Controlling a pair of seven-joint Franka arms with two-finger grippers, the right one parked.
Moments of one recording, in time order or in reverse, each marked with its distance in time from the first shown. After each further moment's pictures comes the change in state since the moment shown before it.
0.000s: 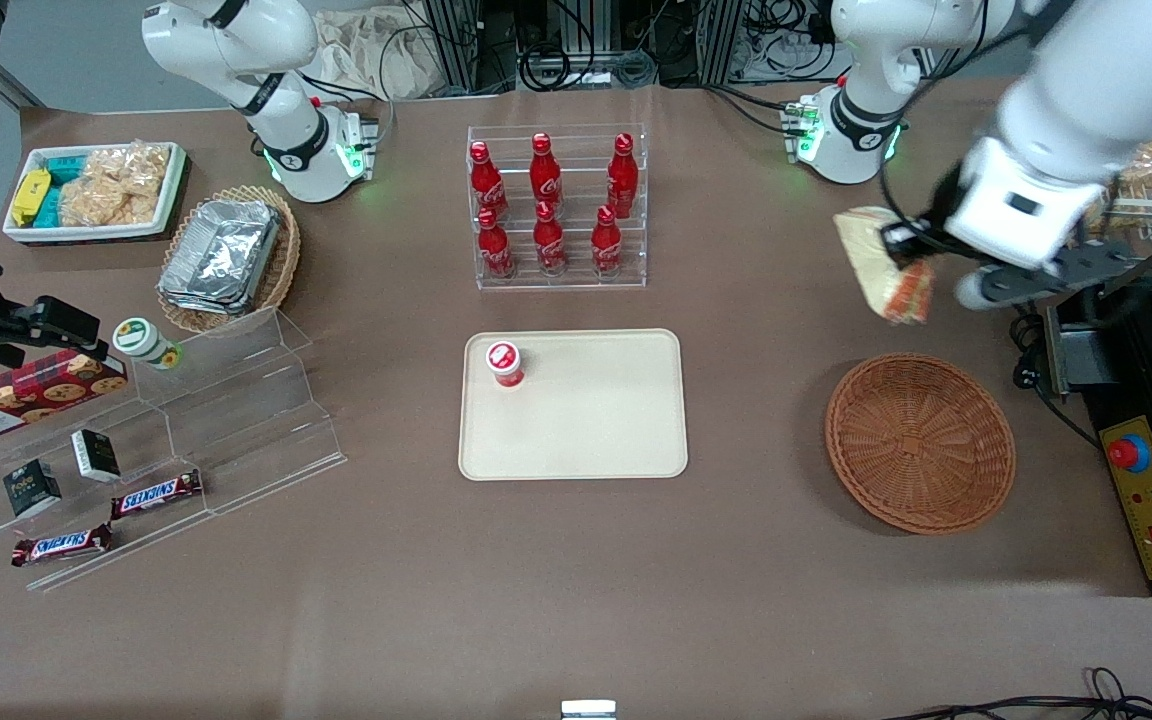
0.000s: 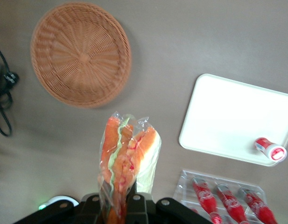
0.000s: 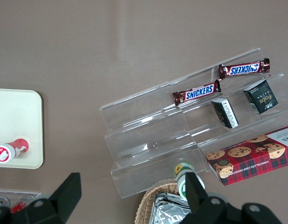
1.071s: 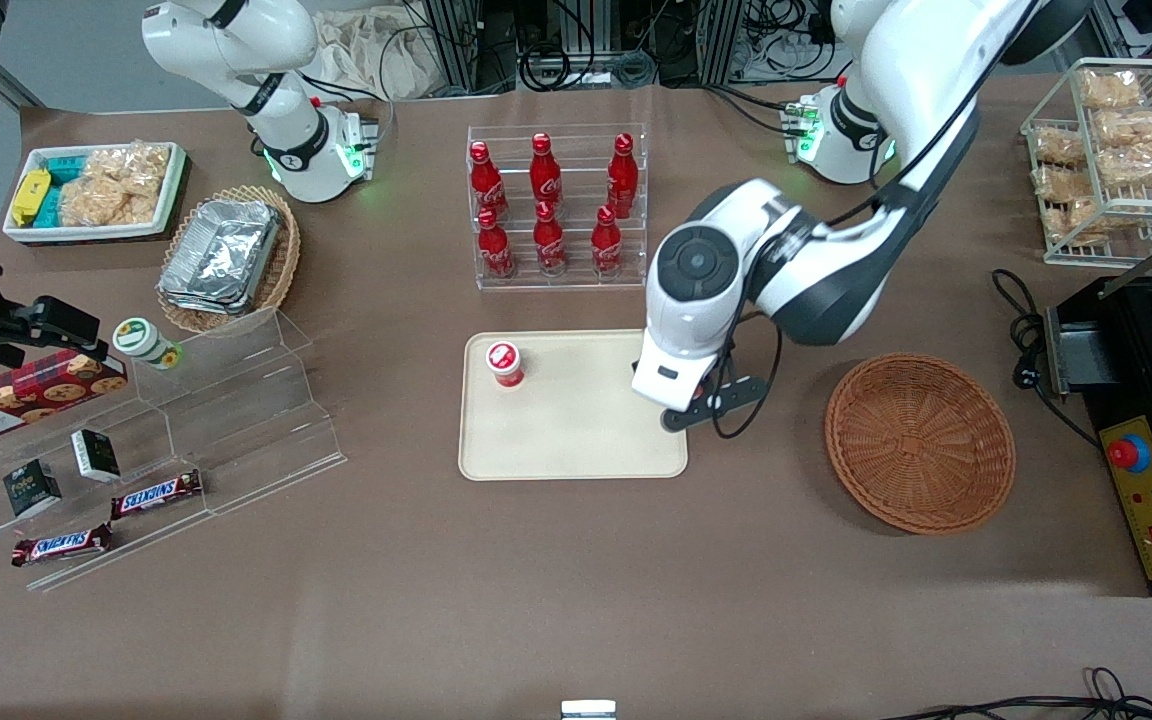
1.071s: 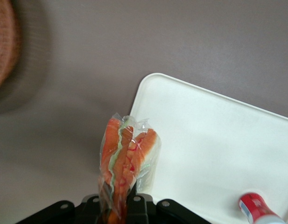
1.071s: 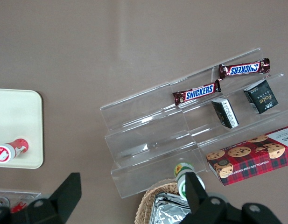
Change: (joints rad) arm -0.072 0.558 -0.304 -0.030 0.410 0.427 -0.510
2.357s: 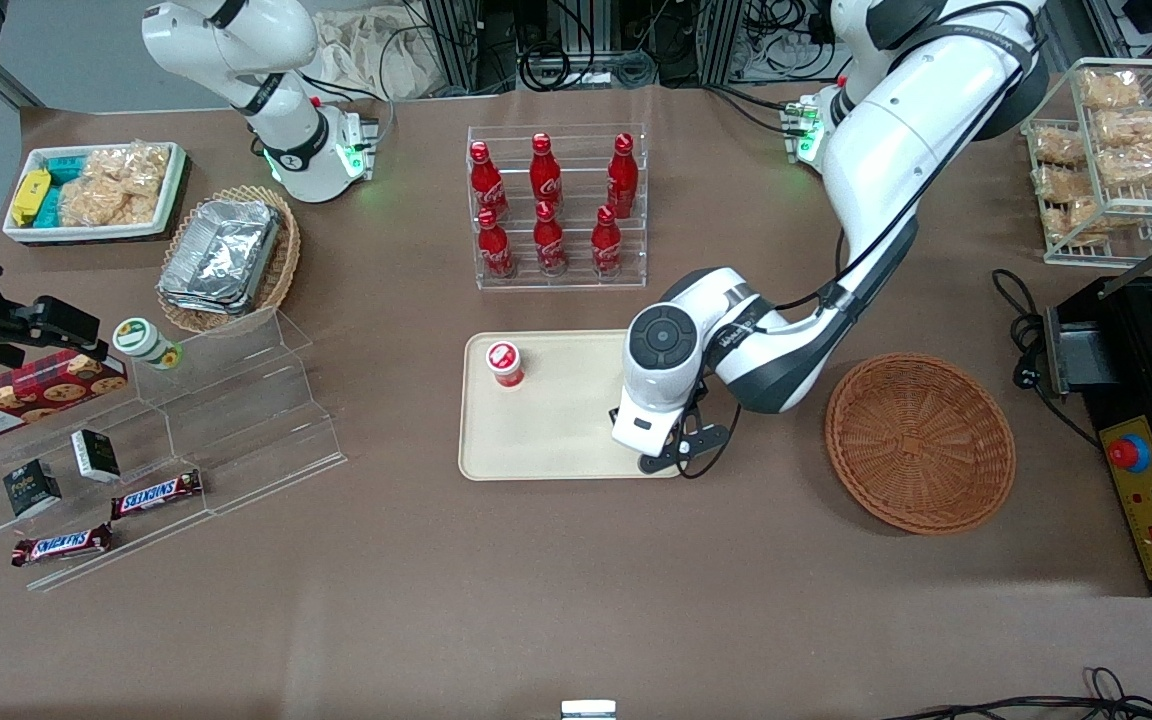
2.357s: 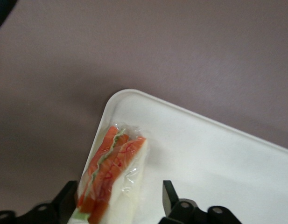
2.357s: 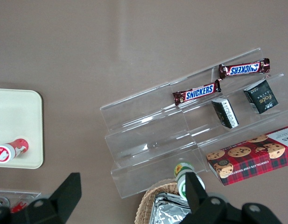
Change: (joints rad) arm -0.017 0.166 -0.001 0.045 0.150 0.147 -0.142
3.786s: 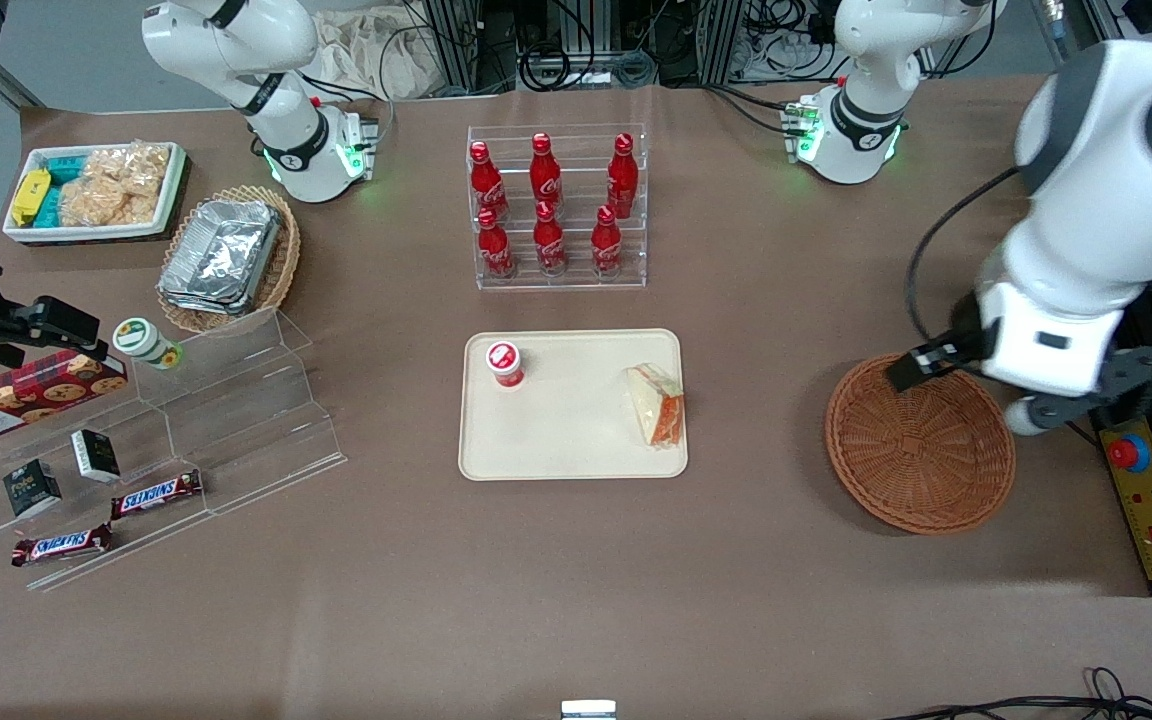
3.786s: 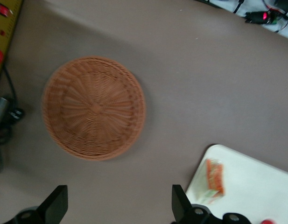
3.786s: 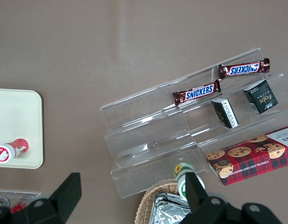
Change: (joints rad) arm 0.417 -0.560 0.105 0.015 -0.378 -0.375 0.664
